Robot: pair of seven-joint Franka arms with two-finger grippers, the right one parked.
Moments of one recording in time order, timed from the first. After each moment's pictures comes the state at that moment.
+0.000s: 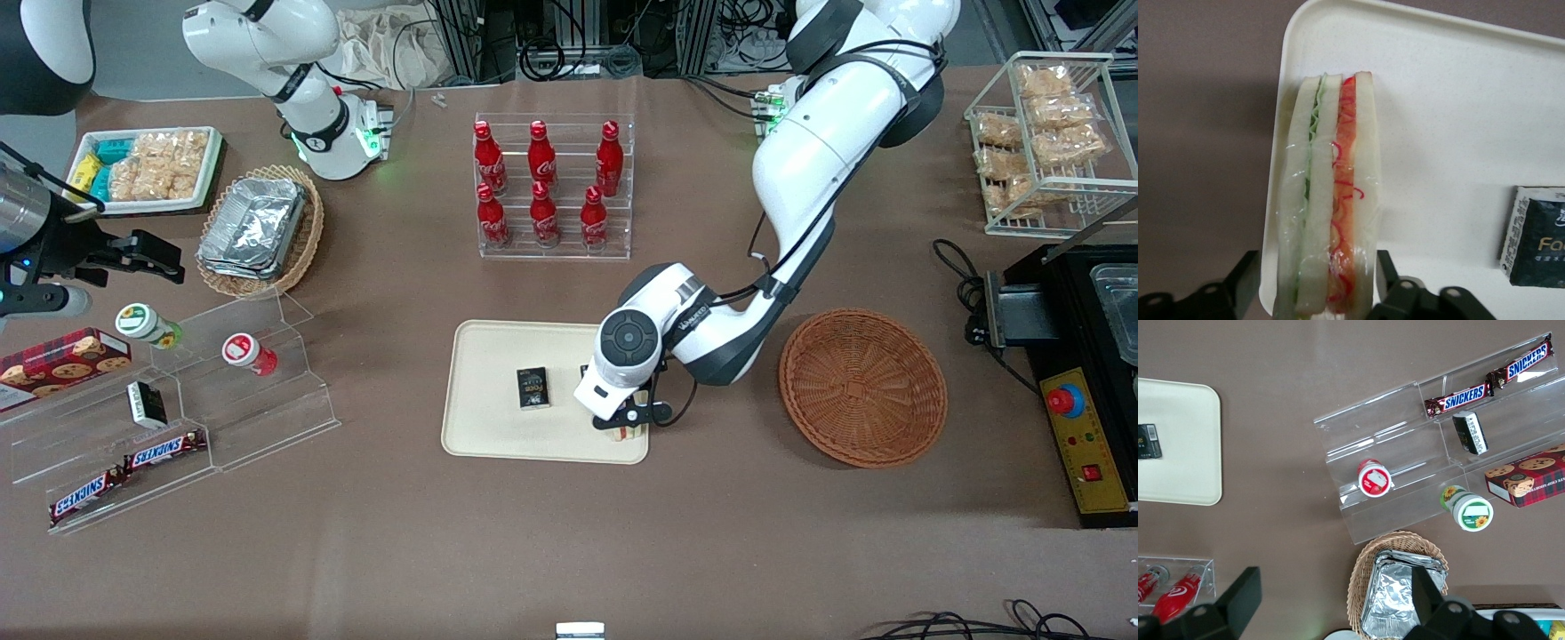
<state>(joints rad) -0.31 0.93 -0.50 -1.25 0.36 1.98 -0.95</state>
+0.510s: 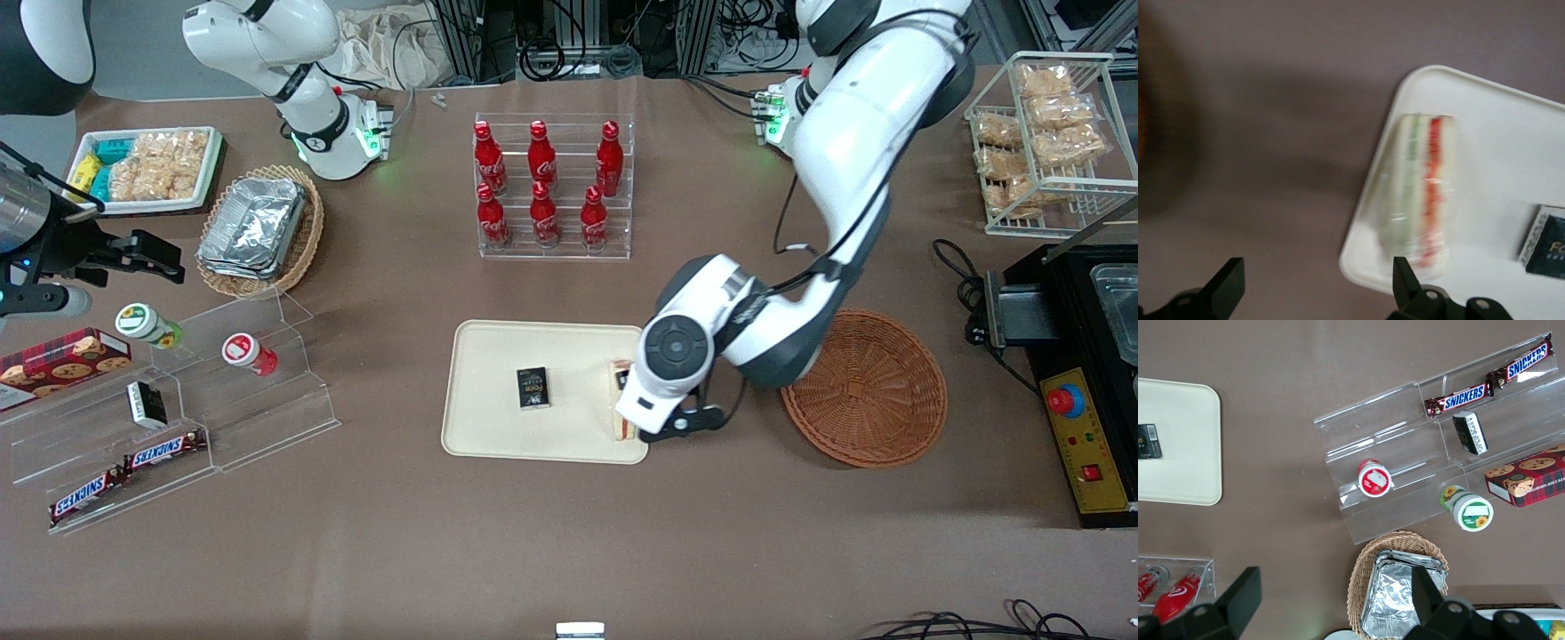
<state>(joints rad) -0.20 0.77 -0.50 -1.21 0.31 1.70 -0.94</state>
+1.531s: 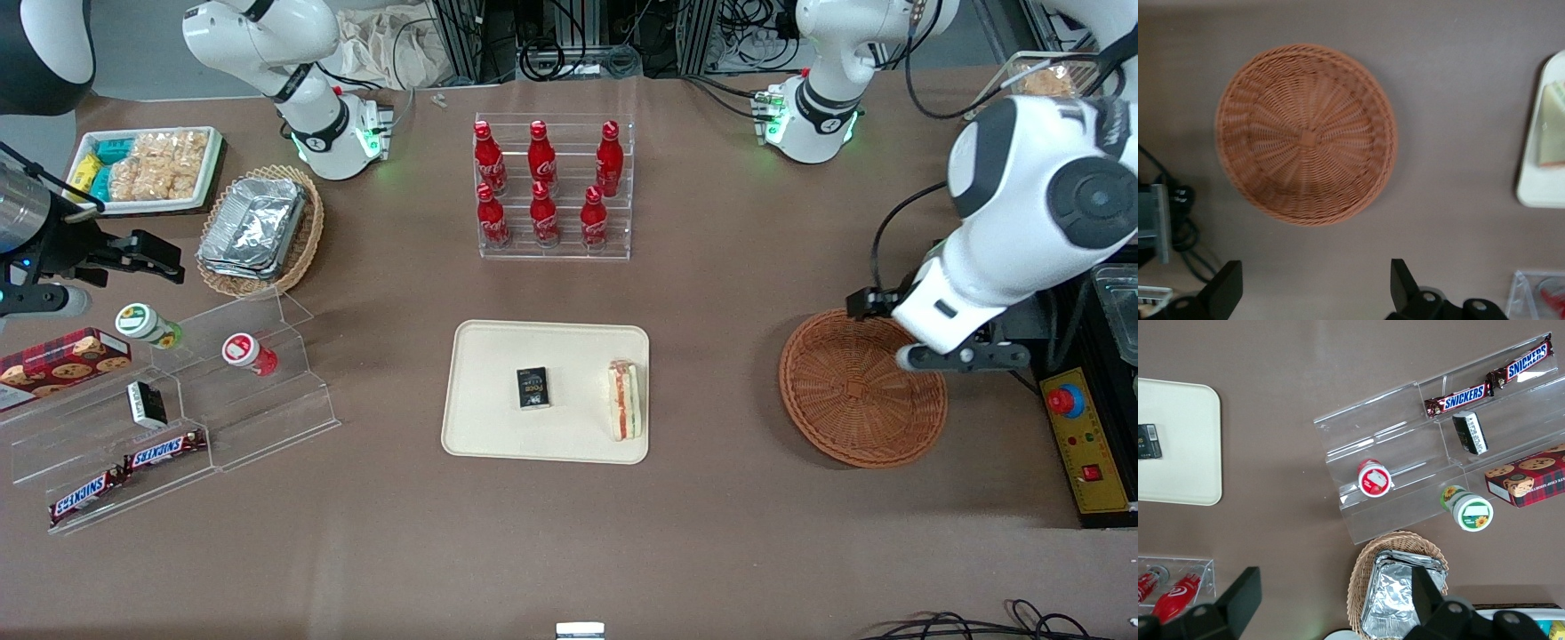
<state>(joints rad) -0.07 0.11 -0.09 -1.75 0.05 1.76 -0.12</state>
